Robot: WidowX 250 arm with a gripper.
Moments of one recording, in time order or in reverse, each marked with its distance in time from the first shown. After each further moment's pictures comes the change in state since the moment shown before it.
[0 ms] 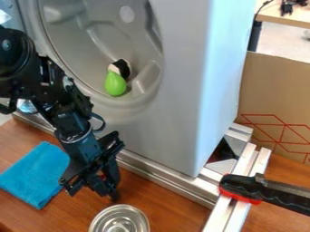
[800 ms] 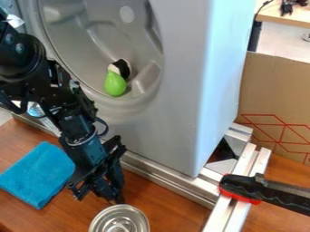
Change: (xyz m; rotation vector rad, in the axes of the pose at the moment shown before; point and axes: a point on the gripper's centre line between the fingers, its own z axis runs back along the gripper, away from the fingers) arm -0.004 -0.002 -0.011 0.040 0.065 0.119
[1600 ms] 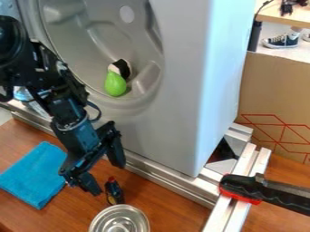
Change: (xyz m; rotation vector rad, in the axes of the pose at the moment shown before) arm 0.004 -0.003 0.026 -0.037 -0.012 -0.024
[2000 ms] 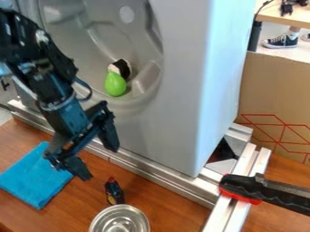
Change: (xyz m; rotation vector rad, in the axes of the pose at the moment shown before) arm -0.010 0.004 0.043 -0.037 -0.052 -0.080
